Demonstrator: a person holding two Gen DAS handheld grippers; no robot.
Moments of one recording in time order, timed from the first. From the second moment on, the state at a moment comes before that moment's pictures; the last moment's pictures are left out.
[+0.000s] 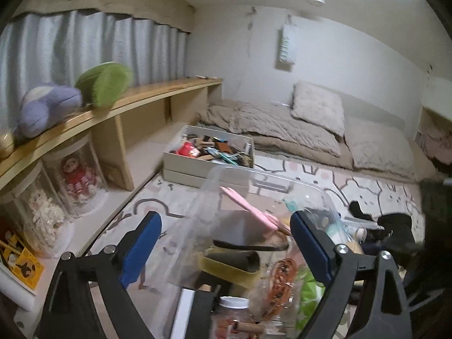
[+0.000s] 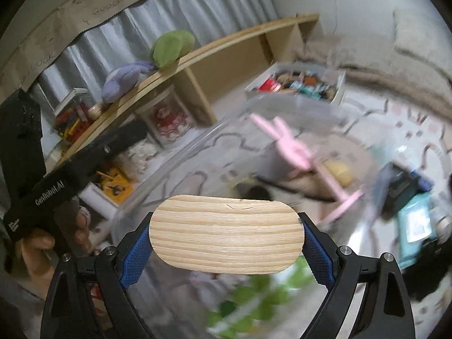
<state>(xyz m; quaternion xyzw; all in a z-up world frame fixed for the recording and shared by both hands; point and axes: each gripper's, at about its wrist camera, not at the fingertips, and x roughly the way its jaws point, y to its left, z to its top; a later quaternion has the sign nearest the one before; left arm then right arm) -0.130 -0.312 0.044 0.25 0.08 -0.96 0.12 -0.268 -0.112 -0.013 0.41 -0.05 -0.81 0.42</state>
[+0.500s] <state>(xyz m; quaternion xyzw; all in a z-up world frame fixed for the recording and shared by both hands) -0.095 -0.381 0.043 0.23 0.14 -0.95 0.16 -0.291 -0.157 -0.065 0.52 -0.25 -0.75 0.34</state>
